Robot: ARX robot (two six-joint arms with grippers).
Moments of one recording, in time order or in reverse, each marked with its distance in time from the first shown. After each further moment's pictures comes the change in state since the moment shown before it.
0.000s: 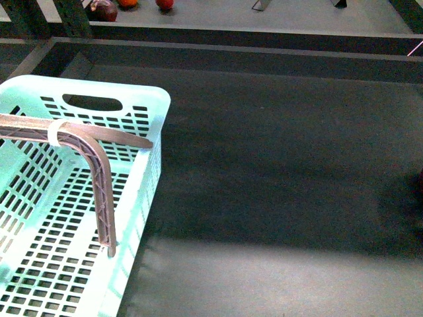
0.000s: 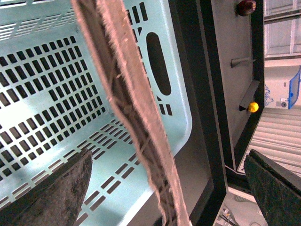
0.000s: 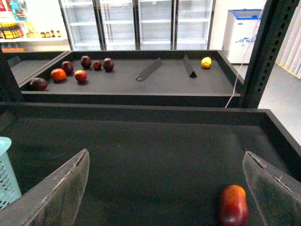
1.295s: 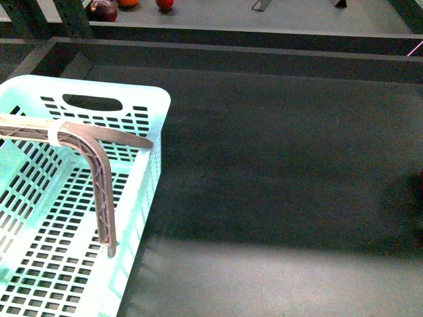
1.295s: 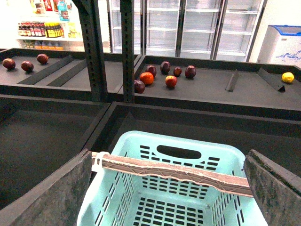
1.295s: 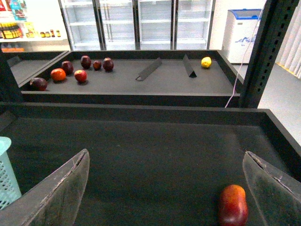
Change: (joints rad) left arm -0.048 -1.260 -0.422 -0.228 -0.180 1.151; right arm 0.000 0.000 0.000 0.000 0.000 0.000
